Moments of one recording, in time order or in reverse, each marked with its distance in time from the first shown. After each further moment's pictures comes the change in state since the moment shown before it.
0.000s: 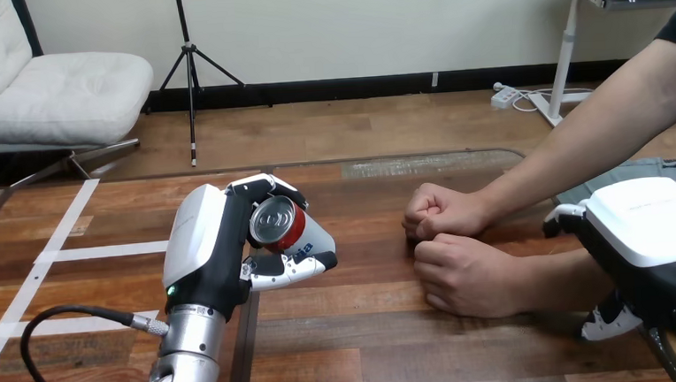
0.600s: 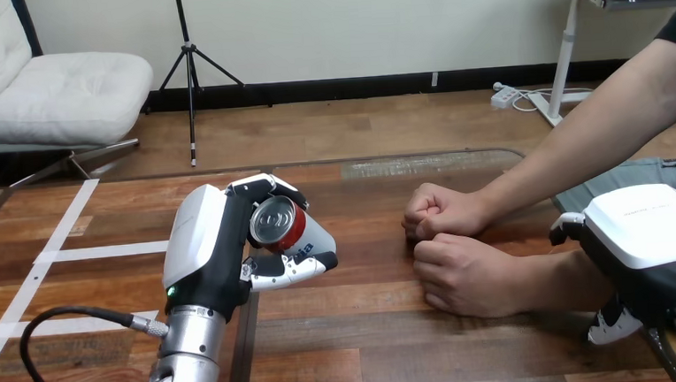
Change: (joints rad) left arm 0.008 0.000 0.000 -0.012 0.002 -0.002 0.000; right arm -0.031 -0.012 0.037 0.065 -0.039 0.019 0.003
